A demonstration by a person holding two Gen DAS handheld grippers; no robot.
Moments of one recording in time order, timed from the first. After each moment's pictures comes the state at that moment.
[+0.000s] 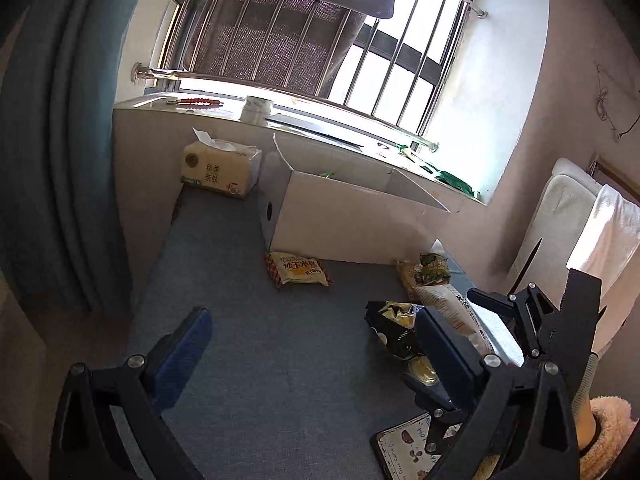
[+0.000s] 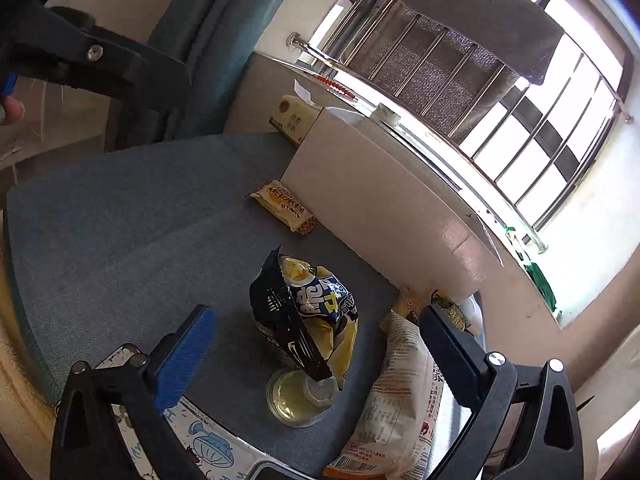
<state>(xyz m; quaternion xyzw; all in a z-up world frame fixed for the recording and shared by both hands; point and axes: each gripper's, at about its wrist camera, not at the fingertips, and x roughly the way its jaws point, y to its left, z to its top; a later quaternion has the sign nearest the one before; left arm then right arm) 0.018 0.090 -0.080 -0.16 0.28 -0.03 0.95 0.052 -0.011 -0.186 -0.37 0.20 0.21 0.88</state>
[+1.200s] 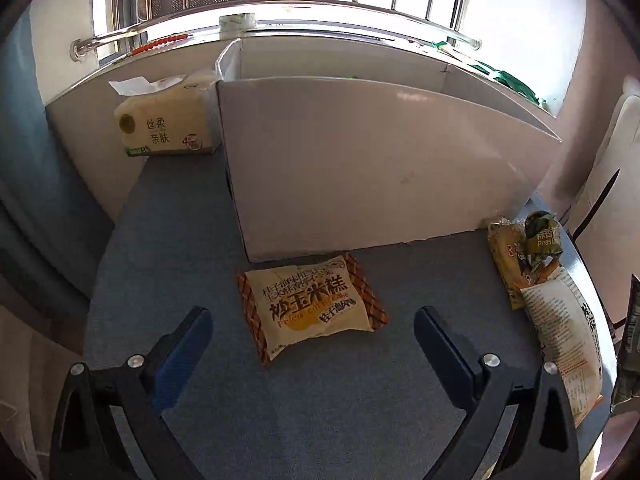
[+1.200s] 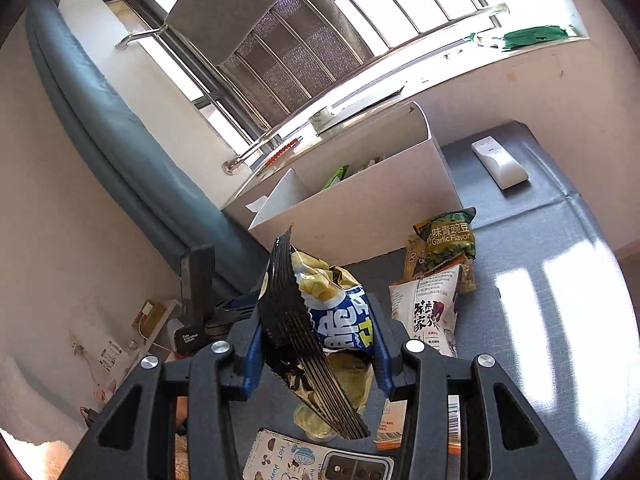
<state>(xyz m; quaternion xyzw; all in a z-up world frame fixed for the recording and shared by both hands) 0.209 0.047 -0.145 -0.06 0.45 0.00 0.89 0.121 -0.197 -0.126 0.20 0.31 0.33 0.87</state>
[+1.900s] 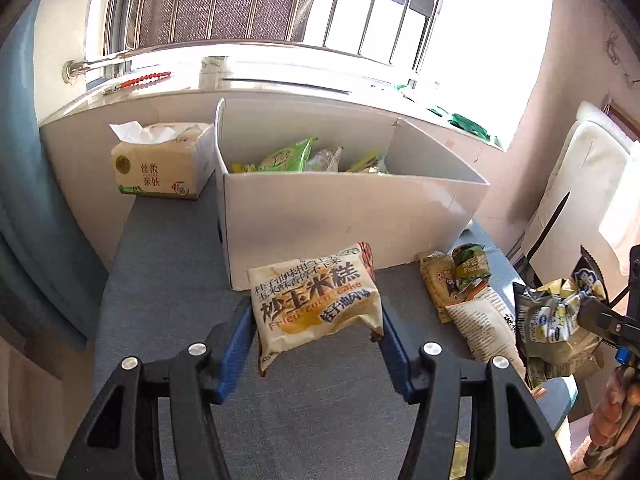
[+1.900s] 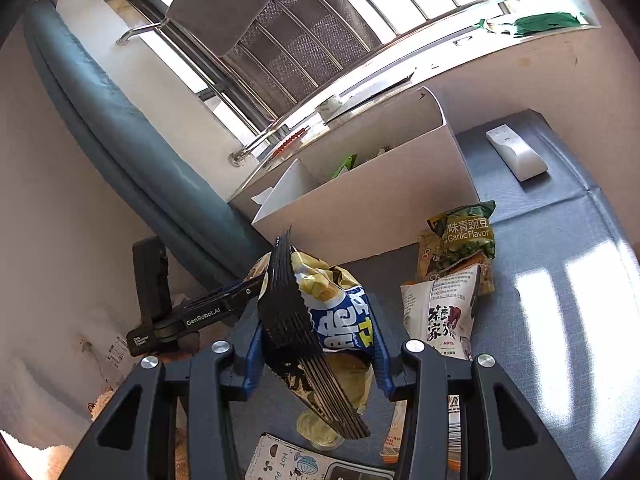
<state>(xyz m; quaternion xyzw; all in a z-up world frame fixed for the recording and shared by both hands) 0.153 0.058 -0.078 -0.09 0.36 -0.07 0.93 0.143 -0.185 -0.128 0.20 0.32 0.35 0.85</state>
